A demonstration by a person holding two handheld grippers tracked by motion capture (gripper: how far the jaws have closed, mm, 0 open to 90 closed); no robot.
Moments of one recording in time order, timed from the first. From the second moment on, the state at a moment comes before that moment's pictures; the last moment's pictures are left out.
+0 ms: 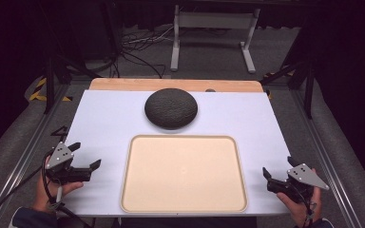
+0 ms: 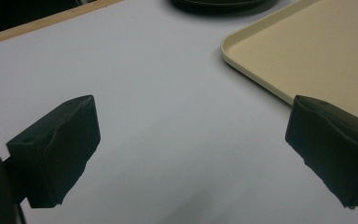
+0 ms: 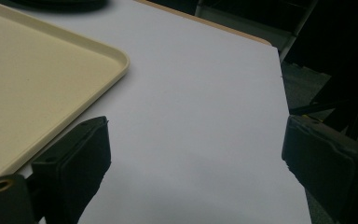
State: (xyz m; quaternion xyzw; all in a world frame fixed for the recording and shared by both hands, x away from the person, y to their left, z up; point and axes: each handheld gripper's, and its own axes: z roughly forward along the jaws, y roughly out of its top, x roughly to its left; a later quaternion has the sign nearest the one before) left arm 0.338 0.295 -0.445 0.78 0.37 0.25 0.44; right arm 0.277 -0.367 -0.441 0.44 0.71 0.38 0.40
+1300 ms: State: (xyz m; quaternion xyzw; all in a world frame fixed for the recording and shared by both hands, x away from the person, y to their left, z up) left arm 0.381 0.213 -0.371 0.84 0.24 0.29 0.38; right arm 0.282 -0.361 -0.442 0.44 0.72 0.37 0.40
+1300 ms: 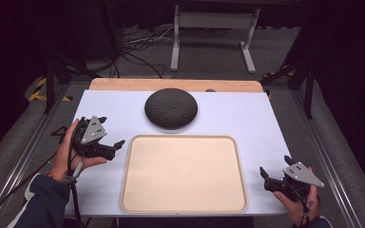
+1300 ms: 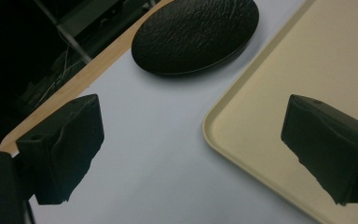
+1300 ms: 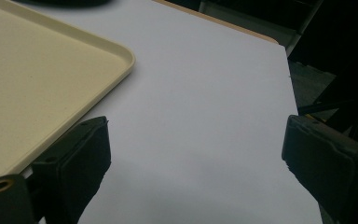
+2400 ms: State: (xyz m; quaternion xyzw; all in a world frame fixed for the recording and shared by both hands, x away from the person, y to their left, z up) left arm 0.458 0.104 -0.390 0.88 0.16 0.33 0.29; right arm 0.282 -0.363 -0.441 0.44 0.71 0.37 0.40
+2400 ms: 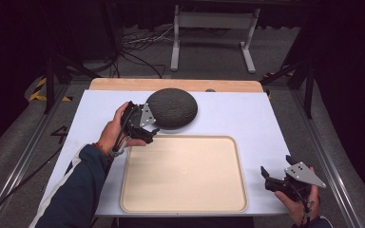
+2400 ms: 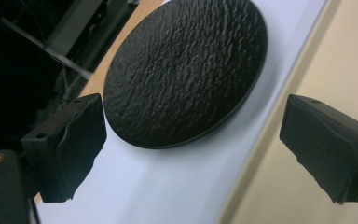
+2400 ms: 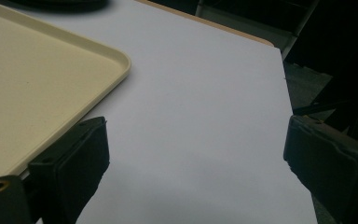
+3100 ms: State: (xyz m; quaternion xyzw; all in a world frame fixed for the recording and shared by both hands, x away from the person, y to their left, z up) left arm 0.501 0.083 -0.436 0.91 0.11 0.36 0.16; right arm 0.283 -0.363 -0.443 0.44 0.71 0.37 0.40
